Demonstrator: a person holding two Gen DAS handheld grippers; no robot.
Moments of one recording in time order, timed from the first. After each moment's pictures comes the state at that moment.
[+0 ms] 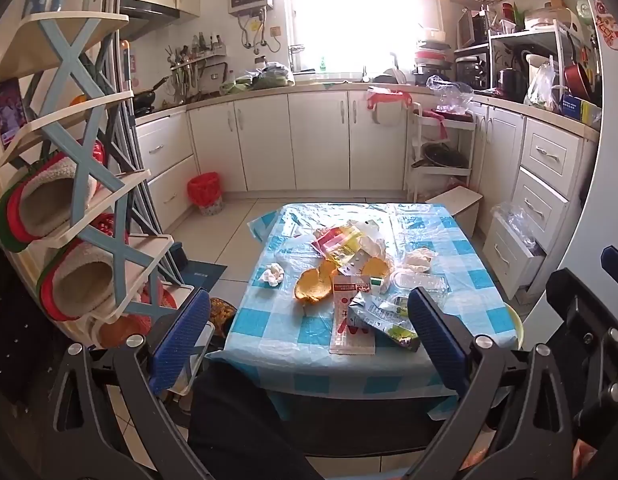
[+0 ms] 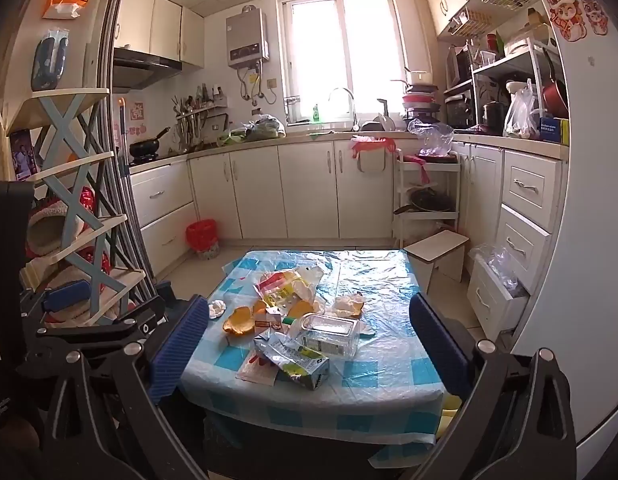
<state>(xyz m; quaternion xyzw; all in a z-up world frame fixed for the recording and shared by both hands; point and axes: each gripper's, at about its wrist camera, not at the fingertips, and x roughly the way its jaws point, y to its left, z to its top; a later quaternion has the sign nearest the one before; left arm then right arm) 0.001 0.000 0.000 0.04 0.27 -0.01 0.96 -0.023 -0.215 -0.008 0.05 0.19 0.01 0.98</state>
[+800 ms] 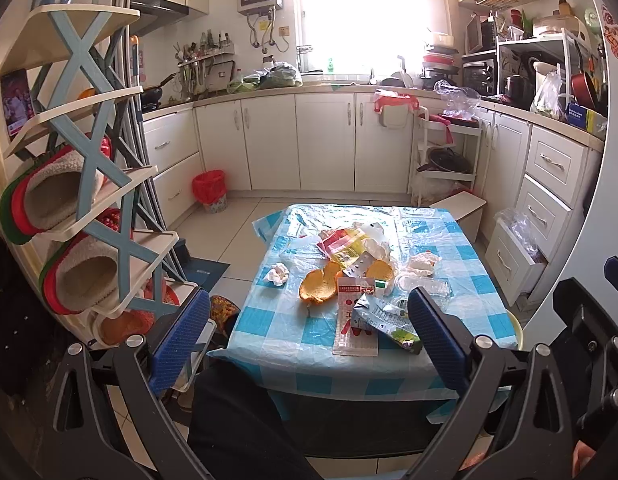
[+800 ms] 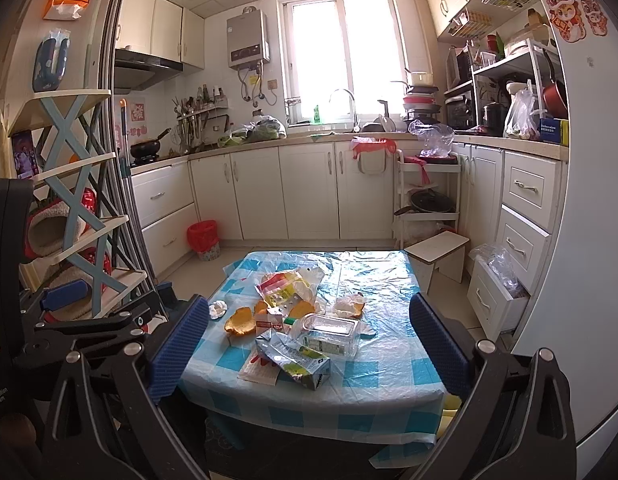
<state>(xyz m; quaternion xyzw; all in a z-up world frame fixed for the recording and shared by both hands) -0.004 0.005 0.001 0.03 0.26 0.00 0.96 -0.025 -0.215 -0.008 0.05 0.19 0.01 0.98</state>
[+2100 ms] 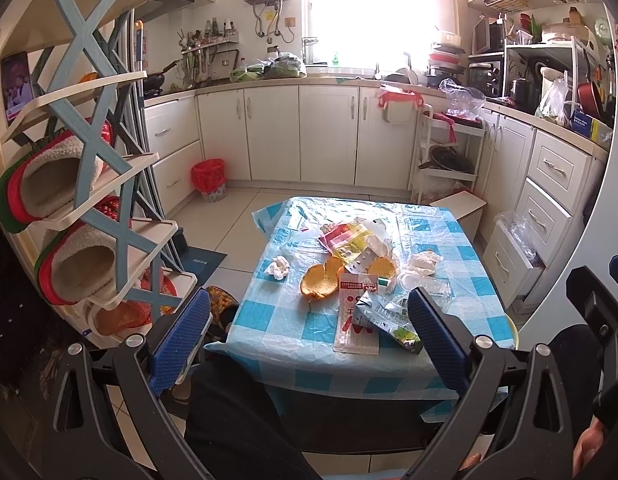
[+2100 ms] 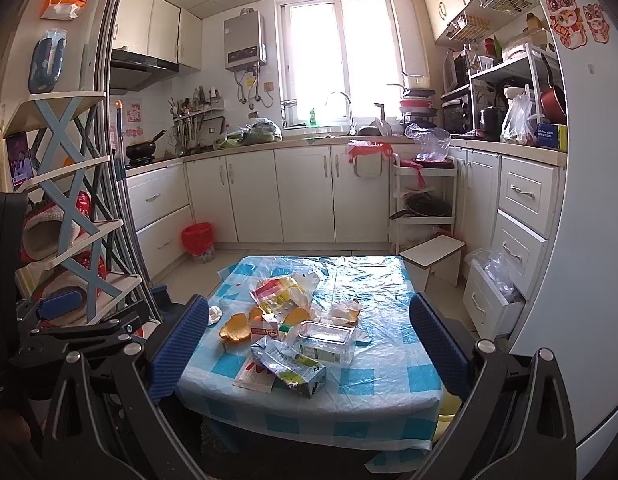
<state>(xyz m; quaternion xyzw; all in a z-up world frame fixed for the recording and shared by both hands) 0.005 0.015 -0.001 0.01 0.28 0.00 0.96 -0.021 -0.219 -0.003 0.05 0.18 0.00 0.98</state>
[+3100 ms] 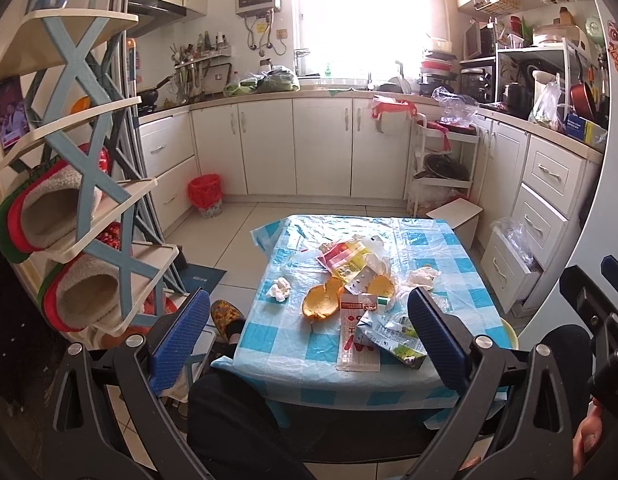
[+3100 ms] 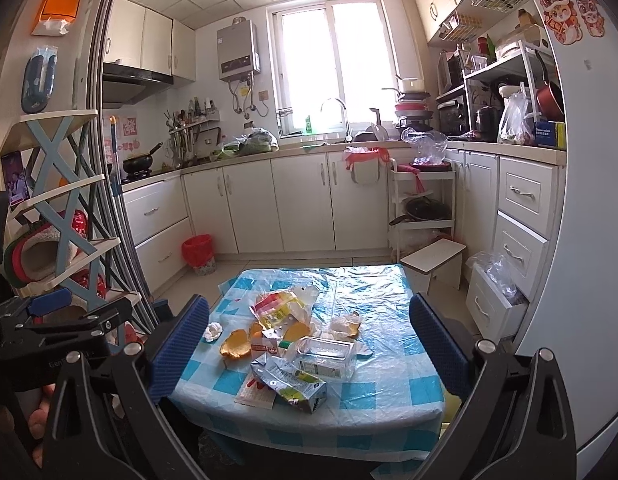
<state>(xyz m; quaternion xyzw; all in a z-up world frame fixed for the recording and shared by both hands) 0.015 0.021 0.029 0.02 0.26 -0.01 0.97 -0.007 -0.222 0.006 0.06 0.17 0.00 0.98</state>
